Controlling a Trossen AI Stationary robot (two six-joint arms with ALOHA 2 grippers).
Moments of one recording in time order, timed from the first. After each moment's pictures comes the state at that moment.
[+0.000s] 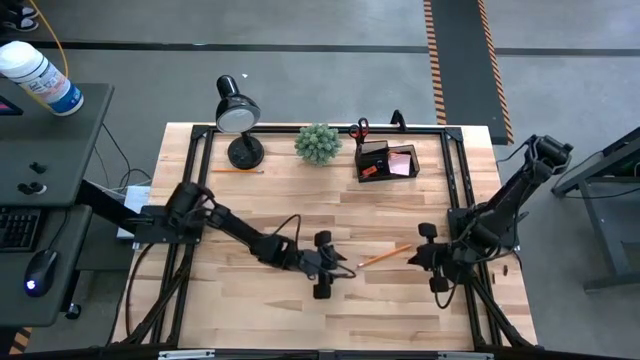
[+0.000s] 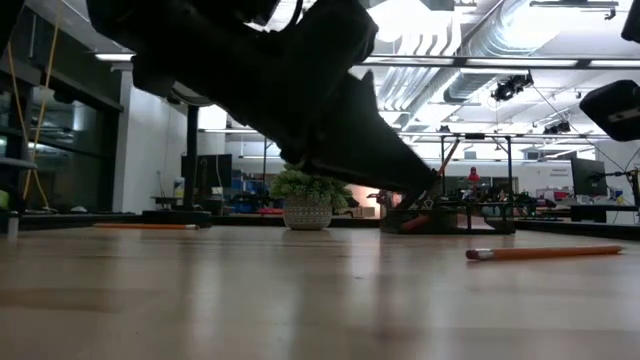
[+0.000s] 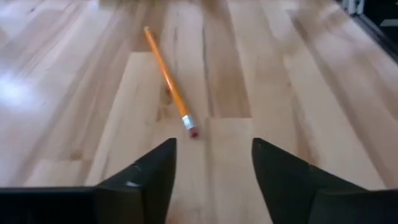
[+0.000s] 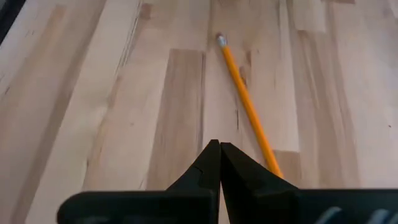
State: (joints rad) left arm -0.24 2.05 1.07 0.44 -0.30 -0.17; right arm 0.86 0.99 0.43 -0.41 0.47 0.63
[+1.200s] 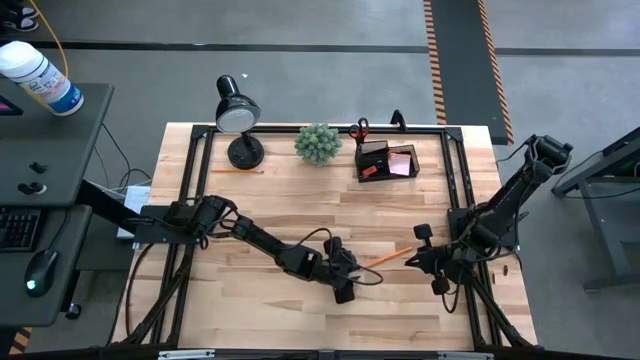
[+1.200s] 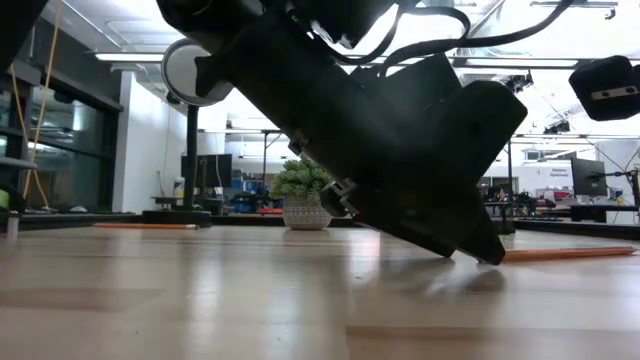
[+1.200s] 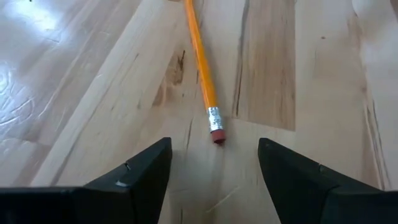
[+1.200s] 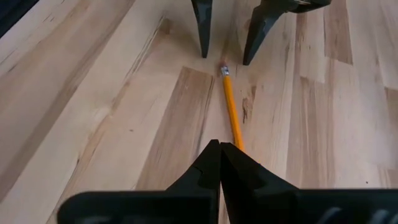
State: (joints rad) left arm -0.24 2.28 1.43 0.09 -0.41 -0.41; right arm 0.86 0.99 0.43 -0.34 0.50 0.36
